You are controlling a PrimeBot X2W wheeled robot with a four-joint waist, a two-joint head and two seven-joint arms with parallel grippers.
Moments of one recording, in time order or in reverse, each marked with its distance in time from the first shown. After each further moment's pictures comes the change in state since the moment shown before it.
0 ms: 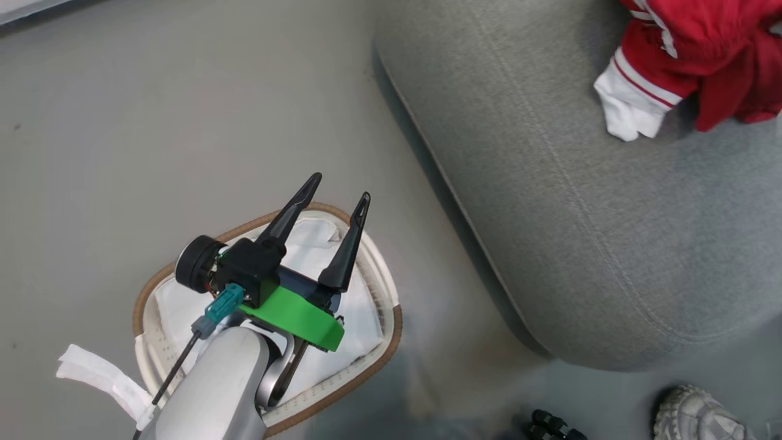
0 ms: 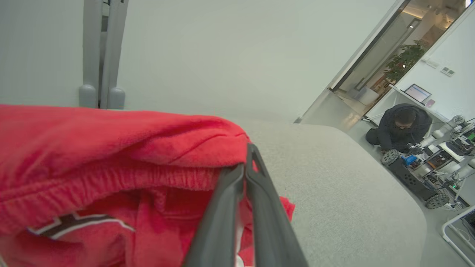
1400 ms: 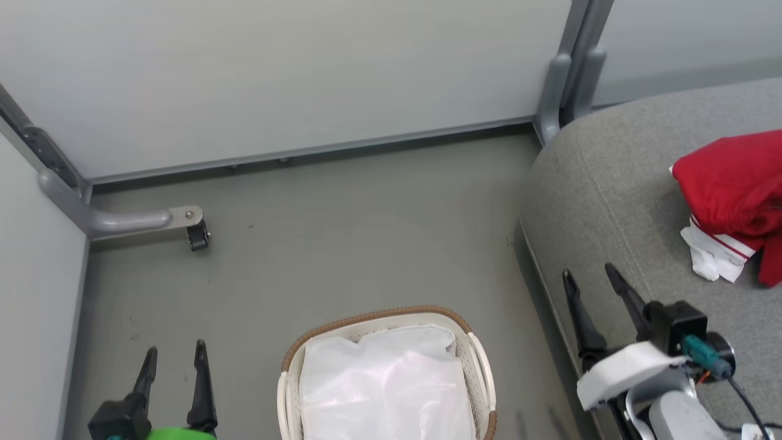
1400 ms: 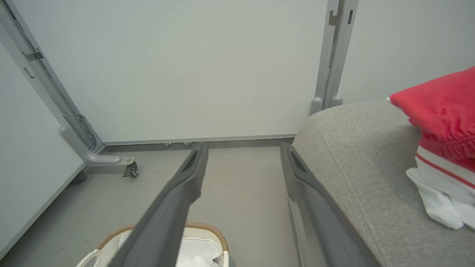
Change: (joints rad) left arm 0.454 -0.125 0.590 0.063 0.186 0.000 0.000; right arm 0.724 0.282 0.283 -0.377 0.261 0.000 0.000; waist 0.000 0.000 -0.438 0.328
